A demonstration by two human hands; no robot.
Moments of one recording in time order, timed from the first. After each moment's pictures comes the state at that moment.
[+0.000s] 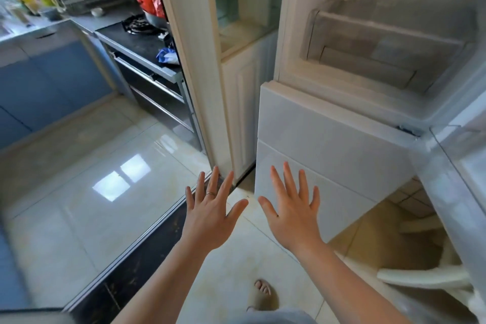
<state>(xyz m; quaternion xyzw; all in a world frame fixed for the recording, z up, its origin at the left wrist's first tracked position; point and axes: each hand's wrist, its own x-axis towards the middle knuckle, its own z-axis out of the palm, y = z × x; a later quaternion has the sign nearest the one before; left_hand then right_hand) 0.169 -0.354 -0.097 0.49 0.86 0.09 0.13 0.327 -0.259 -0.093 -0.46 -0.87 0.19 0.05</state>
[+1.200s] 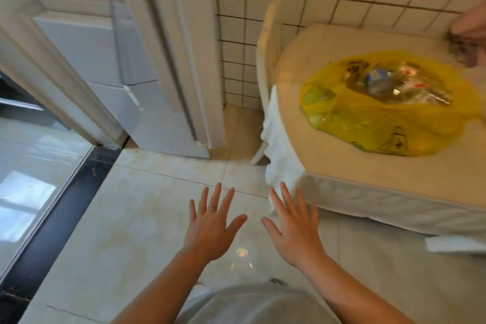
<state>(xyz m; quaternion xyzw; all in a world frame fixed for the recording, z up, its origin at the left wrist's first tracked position) 0.722 -0.513 -0.165 0.68 0.69 -0.05 0.24 0.923 -0.506 -0.153 -0.64 -0.73 0.24 -0.03</state>
